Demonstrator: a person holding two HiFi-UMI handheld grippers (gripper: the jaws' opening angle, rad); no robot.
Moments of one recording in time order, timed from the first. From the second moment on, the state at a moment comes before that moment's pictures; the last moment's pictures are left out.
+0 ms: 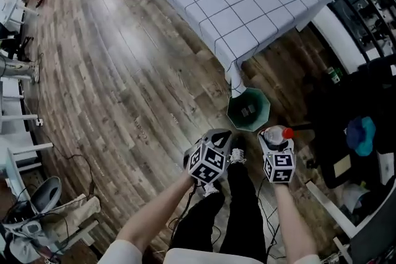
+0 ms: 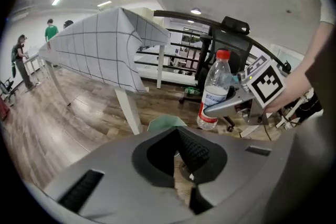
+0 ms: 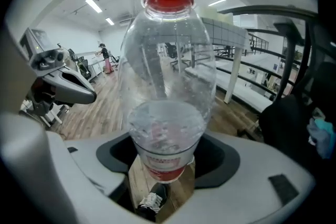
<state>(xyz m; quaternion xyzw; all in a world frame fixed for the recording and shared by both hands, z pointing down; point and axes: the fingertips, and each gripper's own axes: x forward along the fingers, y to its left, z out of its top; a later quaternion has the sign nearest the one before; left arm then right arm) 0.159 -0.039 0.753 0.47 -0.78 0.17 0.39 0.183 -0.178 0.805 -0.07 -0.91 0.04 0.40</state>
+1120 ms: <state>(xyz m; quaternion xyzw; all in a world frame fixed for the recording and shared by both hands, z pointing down) 0.111 -0.108 0.986 0.50 -0.75 0.18 0.38 0.107 -0.164 1.047 -0.08 -0.89 0.07 0.45</state>
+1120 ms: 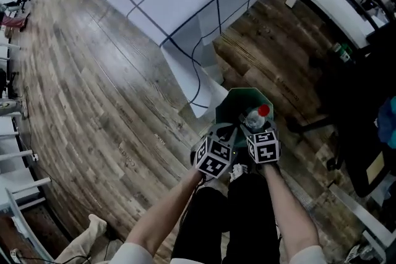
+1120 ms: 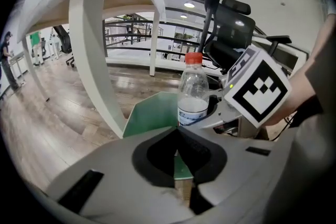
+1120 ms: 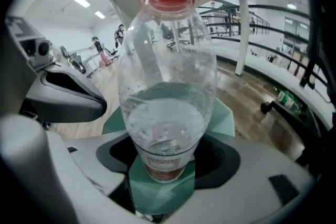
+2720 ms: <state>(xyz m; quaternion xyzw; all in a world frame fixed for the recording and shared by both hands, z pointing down) 0.259 -0.004 0.577 0.43 -0.82 0.12 0.34 0.267 -0.113 0.589 -0.10 -0.92 0.16 0.35</state>
